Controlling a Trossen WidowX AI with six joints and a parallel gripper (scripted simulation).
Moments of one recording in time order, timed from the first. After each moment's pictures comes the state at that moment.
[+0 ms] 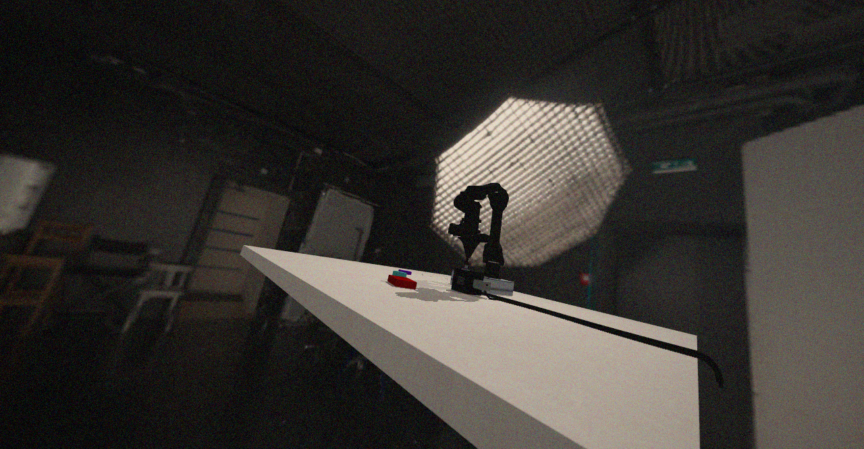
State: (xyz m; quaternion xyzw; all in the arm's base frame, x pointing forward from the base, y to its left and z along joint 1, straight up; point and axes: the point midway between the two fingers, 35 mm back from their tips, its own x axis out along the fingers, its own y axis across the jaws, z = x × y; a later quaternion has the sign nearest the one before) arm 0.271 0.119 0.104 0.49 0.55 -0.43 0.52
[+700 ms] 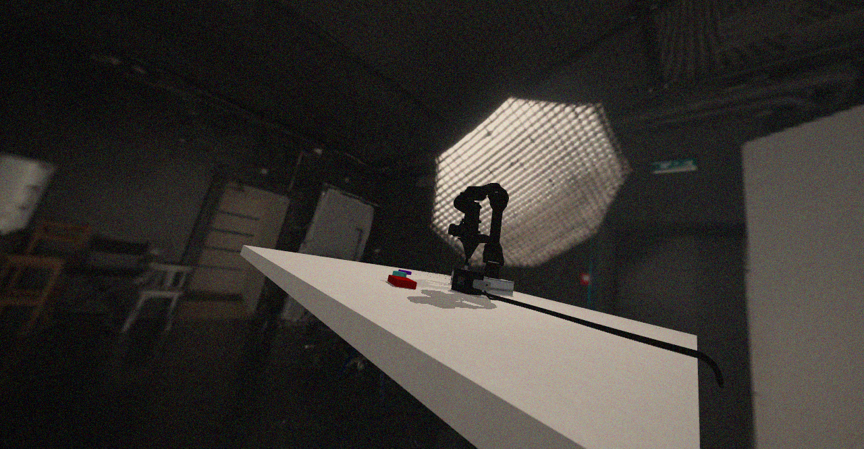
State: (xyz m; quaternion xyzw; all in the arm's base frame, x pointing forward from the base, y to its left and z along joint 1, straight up) arm 0.271 0.119 0.102 0.49 0.55 -0.43 0.52
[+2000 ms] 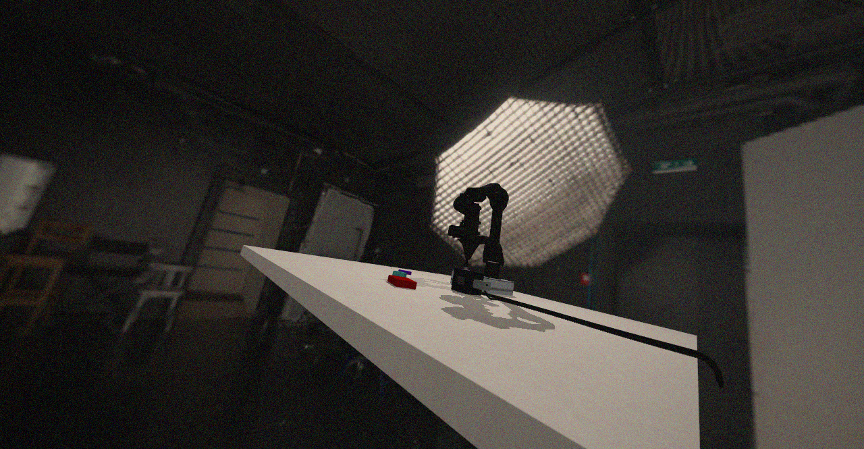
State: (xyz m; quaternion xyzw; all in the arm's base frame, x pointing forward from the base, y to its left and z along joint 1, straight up) arm 0.271 0.119 0.097 0.49 0.55 -0.43 0.52
